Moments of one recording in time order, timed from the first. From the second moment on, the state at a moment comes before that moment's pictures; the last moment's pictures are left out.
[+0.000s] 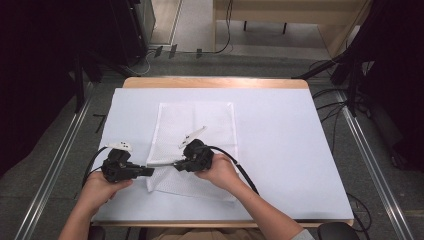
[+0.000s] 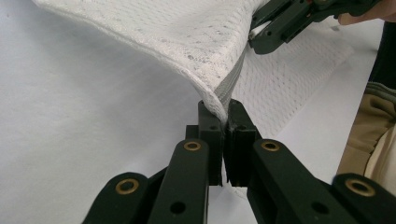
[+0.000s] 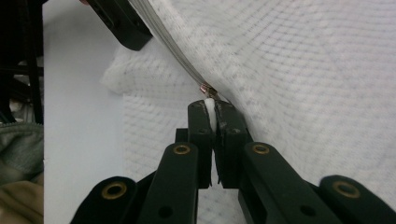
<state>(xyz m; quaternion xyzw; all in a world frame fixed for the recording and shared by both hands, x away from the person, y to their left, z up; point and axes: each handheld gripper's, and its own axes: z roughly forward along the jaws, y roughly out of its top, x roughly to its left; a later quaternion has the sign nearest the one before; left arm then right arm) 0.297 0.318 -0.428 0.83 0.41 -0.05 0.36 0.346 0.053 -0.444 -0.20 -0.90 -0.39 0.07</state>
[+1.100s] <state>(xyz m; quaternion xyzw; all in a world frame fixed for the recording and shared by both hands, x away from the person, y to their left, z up) 0.296 0.319 -0.429 0.83 0.41 -0.06 0.37 0.348 0.005 -0.451 -0.23 -0.89 -0.38 0.07</state>
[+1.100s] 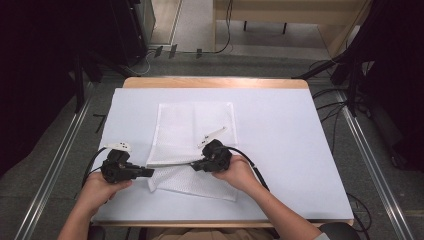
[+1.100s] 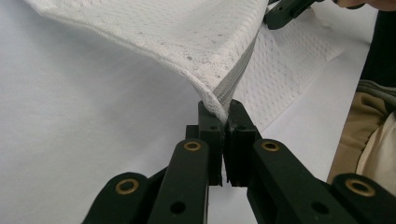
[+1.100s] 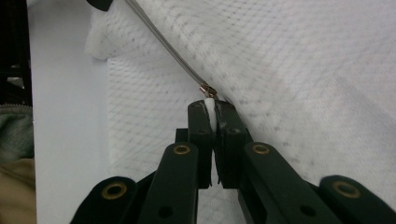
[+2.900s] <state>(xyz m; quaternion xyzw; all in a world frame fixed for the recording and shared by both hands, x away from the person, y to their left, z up) 0.296 0.318 -0.430 0.84 0.40 -0.07 0.36 0.340 -0.076 -0.446 -0.28 -0.89 -0.36 0.05</state>
